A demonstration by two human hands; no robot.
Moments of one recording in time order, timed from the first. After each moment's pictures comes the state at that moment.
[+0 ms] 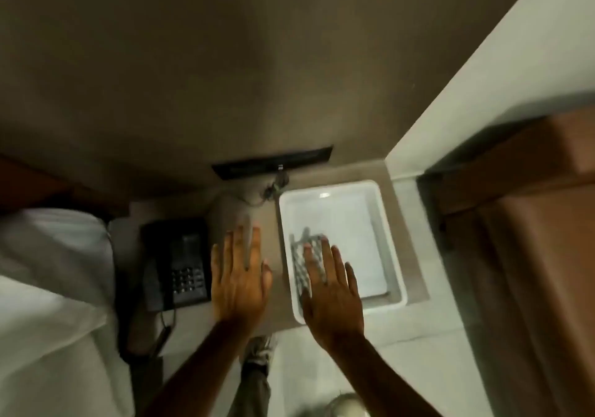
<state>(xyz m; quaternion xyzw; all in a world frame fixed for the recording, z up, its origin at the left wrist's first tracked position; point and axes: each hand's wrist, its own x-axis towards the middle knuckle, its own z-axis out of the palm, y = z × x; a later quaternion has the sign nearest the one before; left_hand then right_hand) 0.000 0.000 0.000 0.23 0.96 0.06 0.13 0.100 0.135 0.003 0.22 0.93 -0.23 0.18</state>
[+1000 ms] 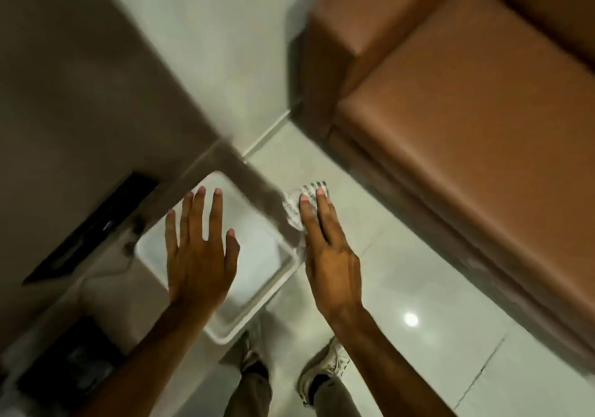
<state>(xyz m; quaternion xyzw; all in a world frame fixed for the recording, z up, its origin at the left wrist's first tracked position) 0.019 0.181 0.025 0.51 0.86 0.01 0.06 0.203 0.262 0.020 0.51 0.81 -0.30 -0.04</state>
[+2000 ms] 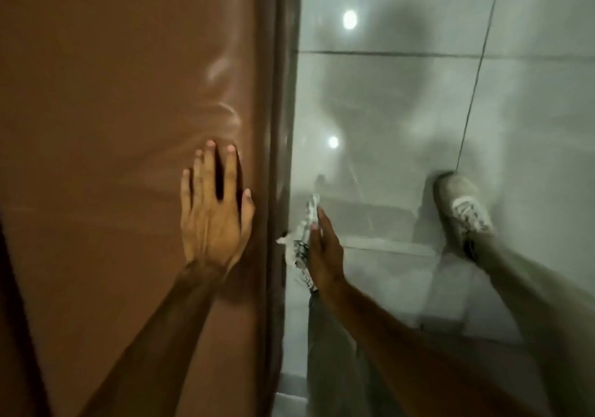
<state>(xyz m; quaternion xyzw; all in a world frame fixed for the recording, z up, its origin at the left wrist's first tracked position) 0.660 0.494 -0.100 0.98 -0.08 -0.15 -0.05 0.548 0.365 -0.191 0.59 -0.46 -0.24 -0.62</state>
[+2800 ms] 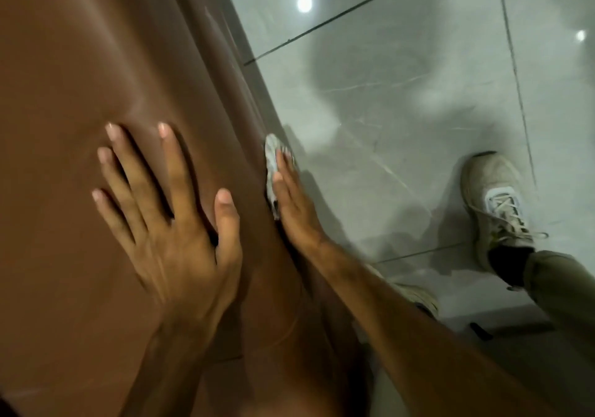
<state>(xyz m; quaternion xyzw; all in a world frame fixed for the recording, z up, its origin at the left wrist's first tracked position) 0.757 0.490 -0.168 0.98 -0.20 -0.04 -0.02 0.695 0.425 -0.328 0.55 -0.39 -0.12 -0.73</state>
